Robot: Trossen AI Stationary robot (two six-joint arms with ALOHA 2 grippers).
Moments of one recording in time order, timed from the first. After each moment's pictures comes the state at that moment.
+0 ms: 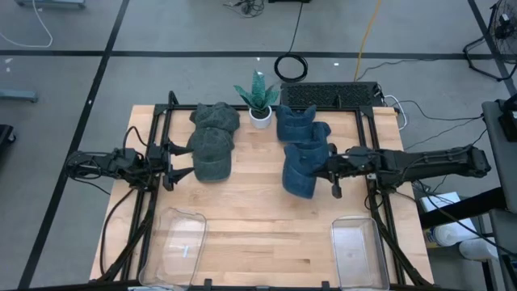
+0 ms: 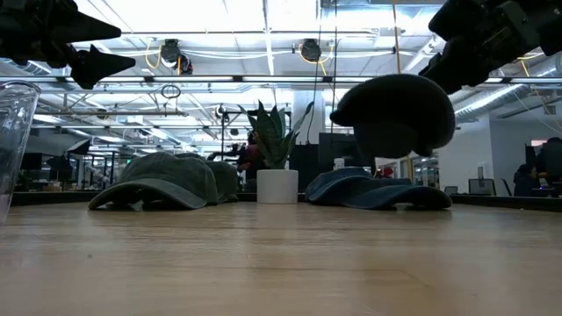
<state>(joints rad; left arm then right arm) -0.16 0.01 0.20 -0.16 -0.34 -0.11 -0.01 0.71 0.43 -0.15 -0.03 0.01</state>
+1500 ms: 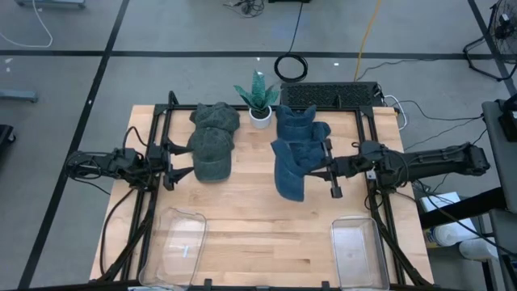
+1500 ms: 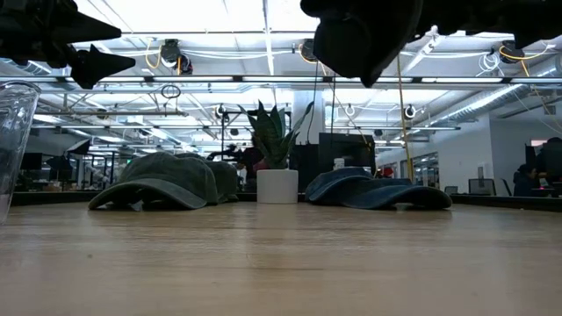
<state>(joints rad) -0.16 0.01 0.20 -0.16 -0.36 -0.10 -0.01 0.80 0.43 0.40 -0.21 -0.24</state>
